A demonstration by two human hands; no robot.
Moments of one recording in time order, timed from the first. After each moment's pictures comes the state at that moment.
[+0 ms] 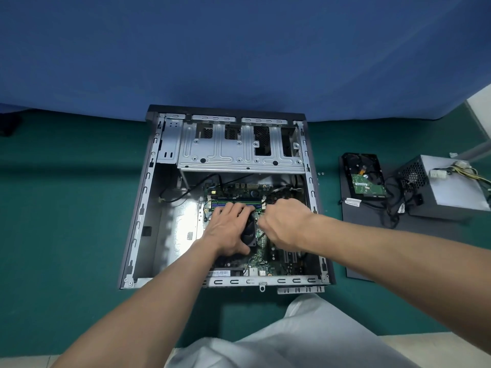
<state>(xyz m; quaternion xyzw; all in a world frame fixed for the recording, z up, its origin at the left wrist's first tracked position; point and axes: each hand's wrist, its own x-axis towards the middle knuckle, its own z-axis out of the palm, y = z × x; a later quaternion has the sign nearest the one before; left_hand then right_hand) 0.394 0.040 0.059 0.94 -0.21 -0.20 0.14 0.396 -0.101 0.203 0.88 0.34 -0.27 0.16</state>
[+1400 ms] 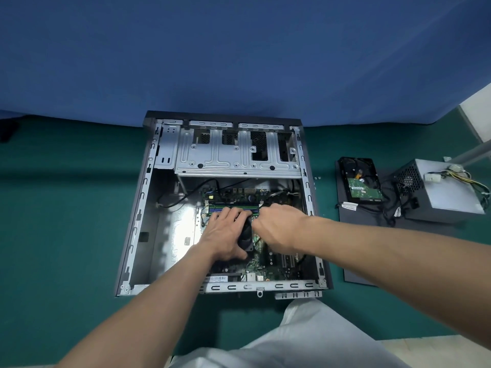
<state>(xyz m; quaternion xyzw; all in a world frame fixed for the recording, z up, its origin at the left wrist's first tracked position) 0.394 0.041 0.058 0.94 -0.21 -0.20 0.15 0.399 -0.099 0.206 0.88 0.37 -0.28 0.10</state>
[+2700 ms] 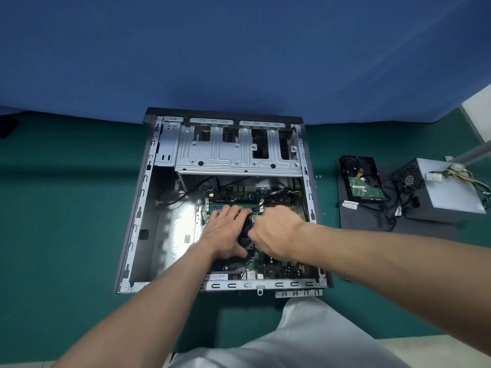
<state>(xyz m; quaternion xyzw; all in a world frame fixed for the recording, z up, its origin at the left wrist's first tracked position) 0.394 0.041 0.060 0.94 -0.21 -0.21 0.15 0.389 -0.093 0.203 0.85 0.42 -0.25 0.18</state>
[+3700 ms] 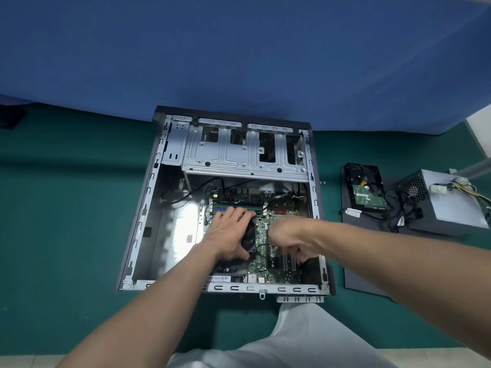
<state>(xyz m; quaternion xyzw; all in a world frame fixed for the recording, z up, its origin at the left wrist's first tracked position) 0.393 0.041 0.062 0.94 -0.20 -0.22 0.17 0.404 -0.100 0.192 0.82 -0.17 -0.52 -0.18</state>
